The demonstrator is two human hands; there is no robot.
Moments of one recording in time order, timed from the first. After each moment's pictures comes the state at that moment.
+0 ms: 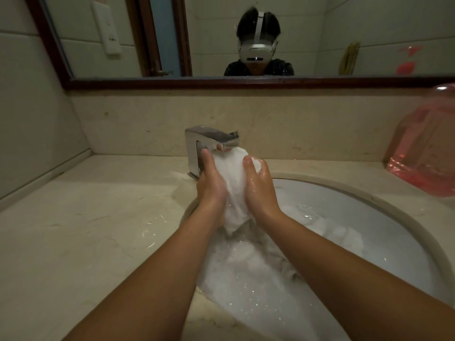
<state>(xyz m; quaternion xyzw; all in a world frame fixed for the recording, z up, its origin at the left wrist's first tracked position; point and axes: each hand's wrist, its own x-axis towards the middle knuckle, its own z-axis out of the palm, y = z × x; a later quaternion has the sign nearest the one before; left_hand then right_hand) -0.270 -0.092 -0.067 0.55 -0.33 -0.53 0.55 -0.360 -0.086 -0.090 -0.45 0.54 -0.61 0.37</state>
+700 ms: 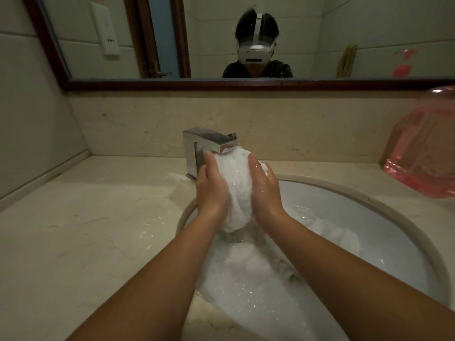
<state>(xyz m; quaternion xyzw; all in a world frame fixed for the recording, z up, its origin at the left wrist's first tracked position) -0.277 -0.087 -0.068 0.54 -0.40 -0.46 0.58 -0.366 -0.076 -0.083 -0.38 0.52 -0.65 0.41</state>
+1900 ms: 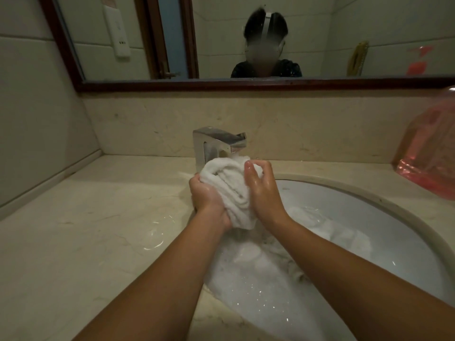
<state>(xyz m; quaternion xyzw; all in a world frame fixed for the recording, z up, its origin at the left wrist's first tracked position) -0.256 -0.082 -0.072 0.45 -0.16 -0.64 0.60 -0.362 -0.077 -0.096 -0.54 0.51 -0.59 0.34</state>
